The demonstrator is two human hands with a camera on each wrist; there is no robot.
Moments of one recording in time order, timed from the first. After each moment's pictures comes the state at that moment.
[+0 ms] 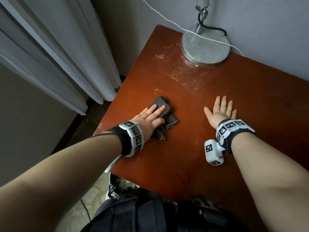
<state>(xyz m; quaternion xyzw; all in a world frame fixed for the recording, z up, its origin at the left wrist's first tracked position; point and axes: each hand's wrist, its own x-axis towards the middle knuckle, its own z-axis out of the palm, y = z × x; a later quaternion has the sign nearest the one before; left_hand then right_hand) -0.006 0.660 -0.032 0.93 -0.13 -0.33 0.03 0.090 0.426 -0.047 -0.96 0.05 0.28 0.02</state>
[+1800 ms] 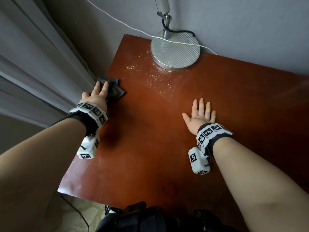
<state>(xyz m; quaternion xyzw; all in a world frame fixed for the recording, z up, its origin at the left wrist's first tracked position) 0.094 0.740 -0.051 0.96 0.18 -0.18 0.06 0.095 0.424 -0.050 -0.95 0.05 0.30 0.00</state>
